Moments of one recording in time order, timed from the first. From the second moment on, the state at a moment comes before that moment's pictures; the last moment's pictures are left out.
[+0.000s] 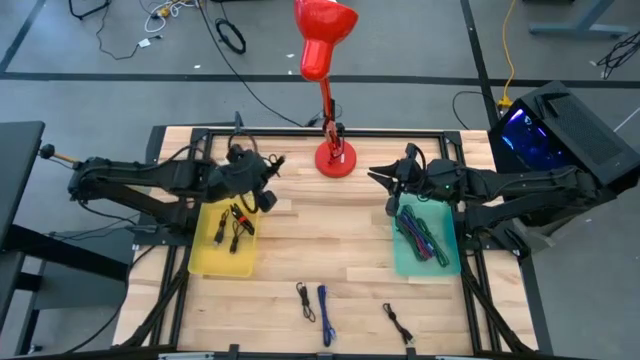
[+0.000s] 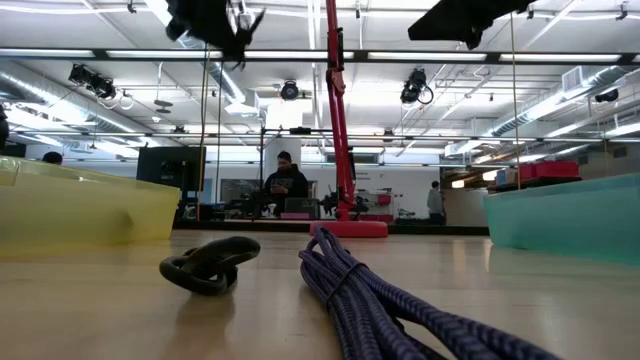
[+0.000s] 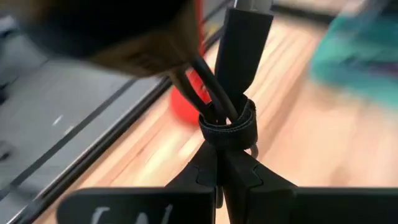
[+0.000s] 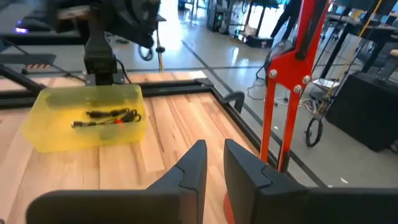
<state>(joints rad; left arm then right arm) -0.06 1.13 1.10 -0.67 -0.64 -0.36 0.01 0.97 0.81 -0.10 0.38 -0.03</state>
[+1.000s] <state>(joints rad) -0.57 1.11 0.74 -1.21 -0.25 -1.73 0.01 0.97 0.81 -0.07 0.37 -0.05</state>
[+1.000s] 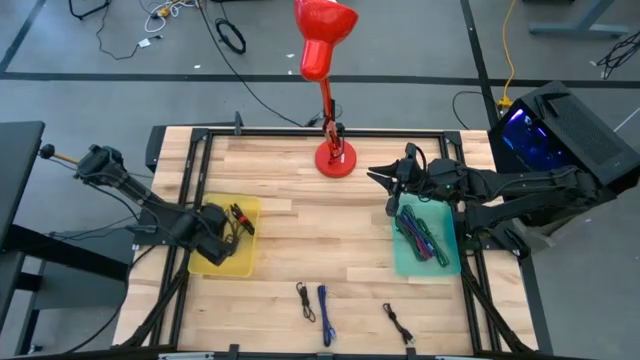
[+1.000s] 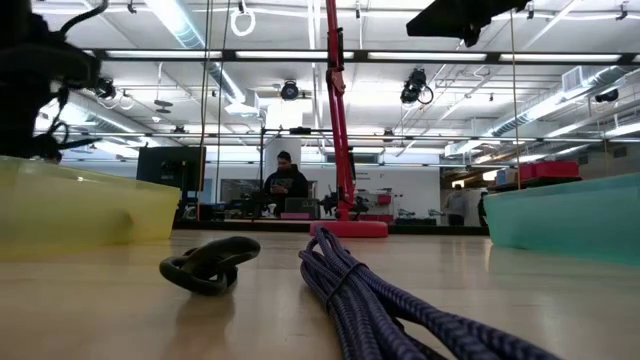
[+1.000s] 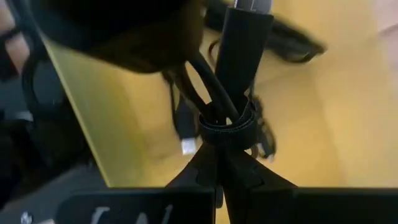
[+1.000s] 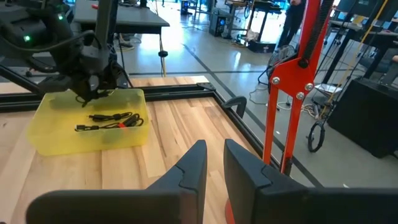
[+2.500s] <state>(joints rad) -0.45 1.61 1.03 -0.43 -0.10 0.06 0.01 0.97 0.75 0.09 0.37 0.00</state>
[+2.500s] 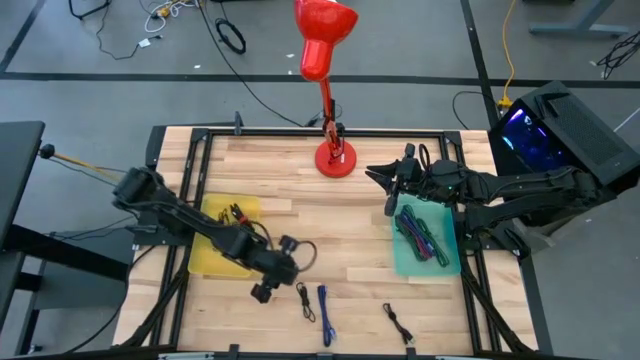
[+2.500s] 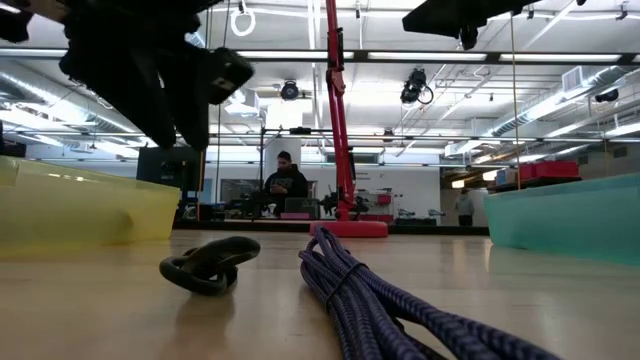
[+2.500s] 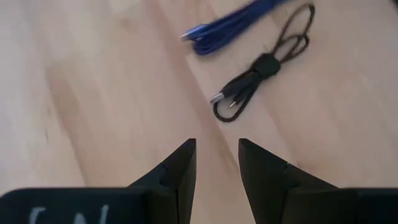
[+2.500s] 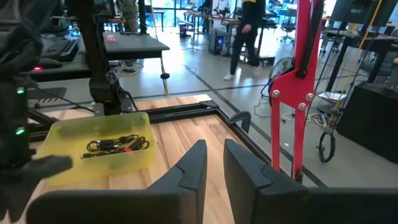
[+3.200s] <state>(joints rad) -0.45 1.87 1.29 -0.54 -0.03 0.41 0.01 0.98 0.75 0.06 0.37 0.00</state>
